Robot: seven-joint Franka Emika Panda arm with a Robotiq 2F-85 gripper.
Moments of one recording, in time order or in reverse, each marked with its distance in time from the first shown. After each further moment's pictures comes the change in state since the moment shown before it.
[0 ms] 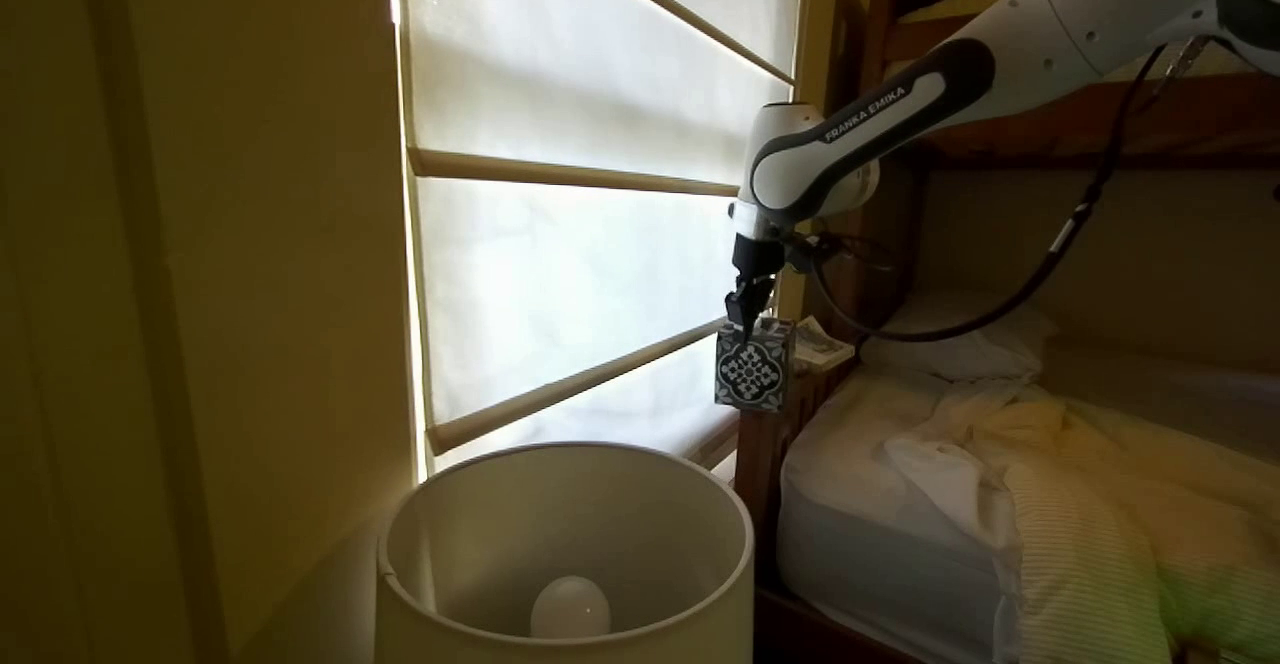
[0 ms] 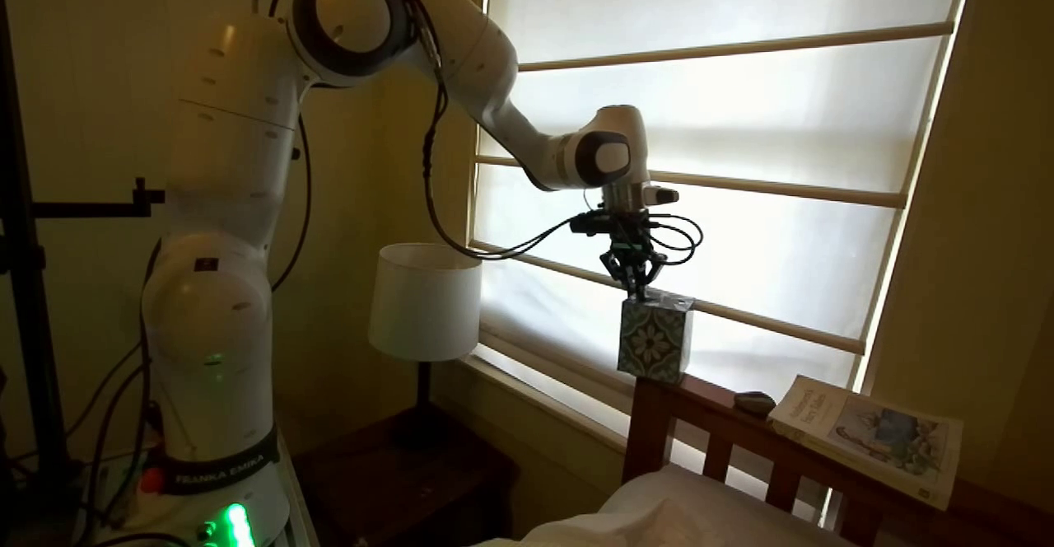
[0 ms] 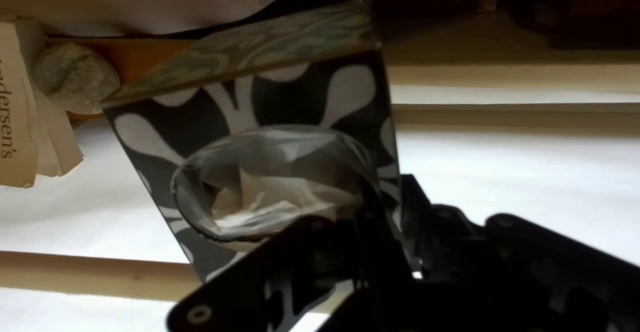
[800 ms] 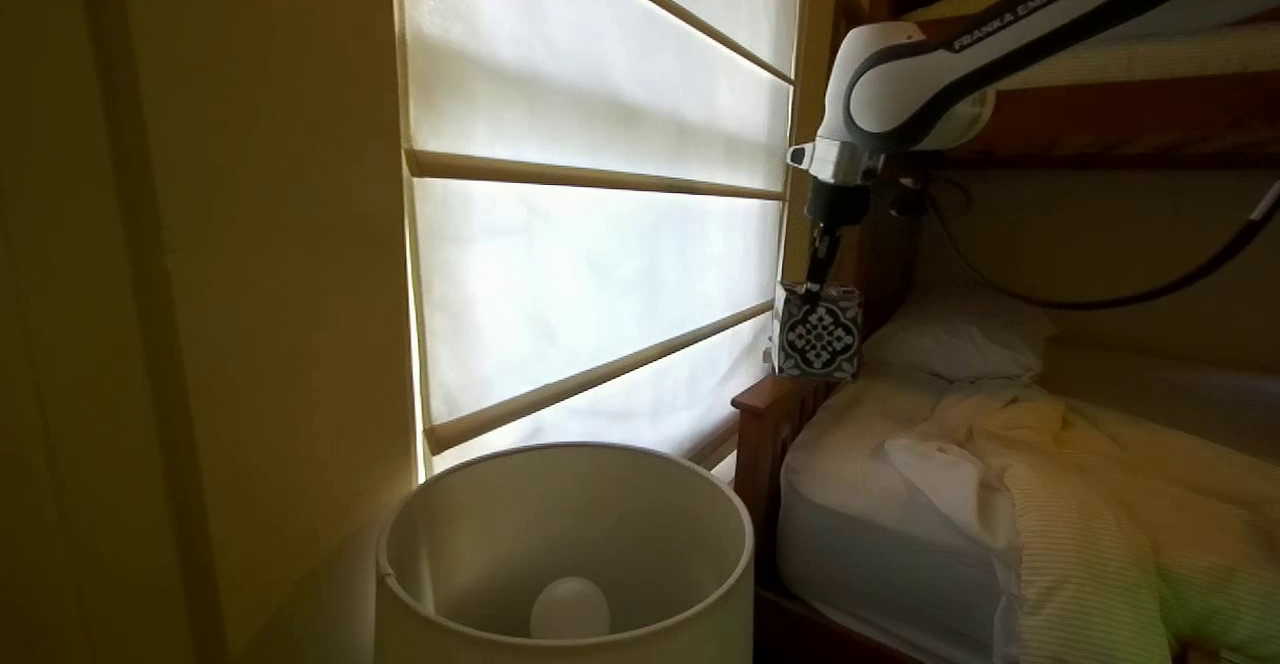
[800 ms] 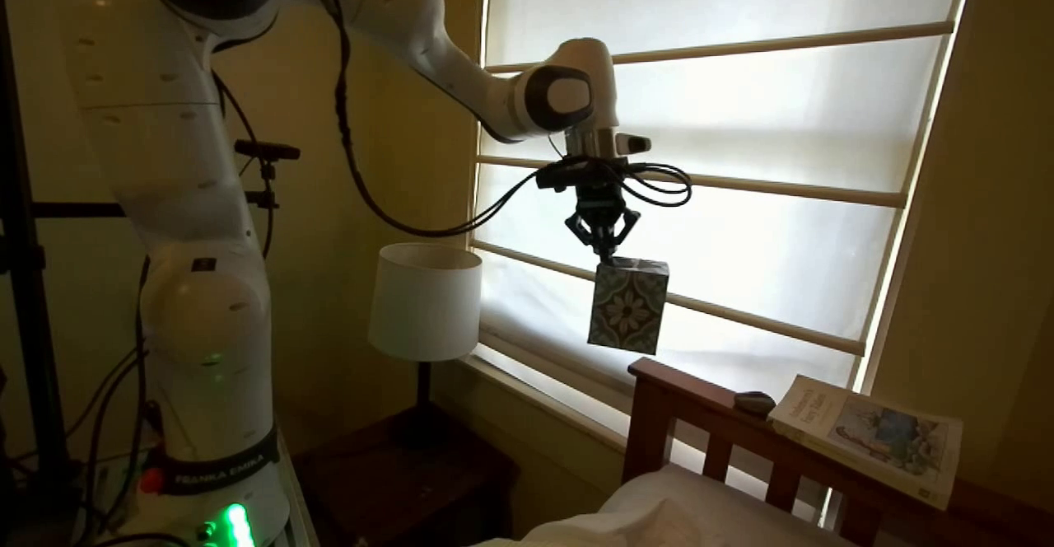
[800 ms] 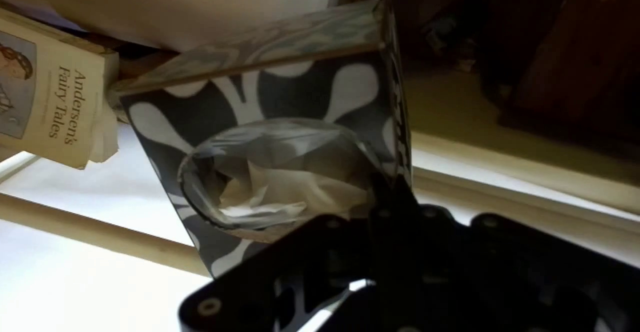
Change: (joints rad) arm -0.013 -0.387 -0.018 -0.268 0.001 -0.102 -0.289
